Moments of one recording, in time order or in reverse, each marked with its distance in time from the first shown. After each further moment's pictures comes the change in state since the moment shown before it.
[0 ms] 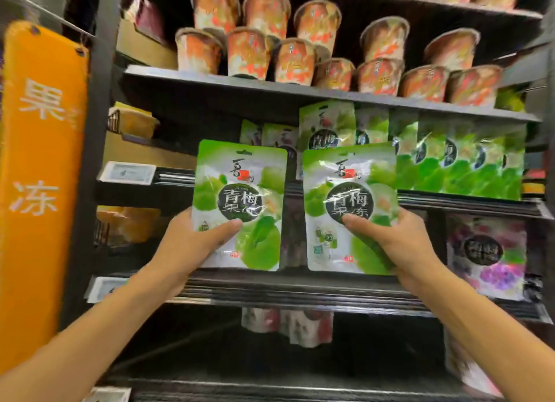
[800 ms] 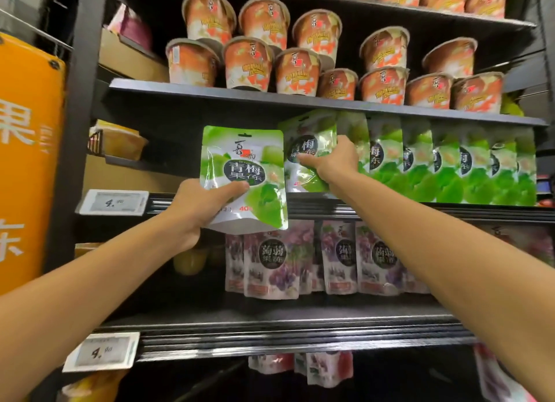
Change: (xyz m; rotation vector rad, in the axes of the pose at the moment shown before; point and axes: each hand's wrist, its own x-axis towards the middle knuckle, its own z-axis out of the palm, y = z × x) left_hand 0.117 0.026 -0.012 0.075 0.020 -0.087; right_hand 0.164 -0.033 0.126 -0.441 0.273 -0.121
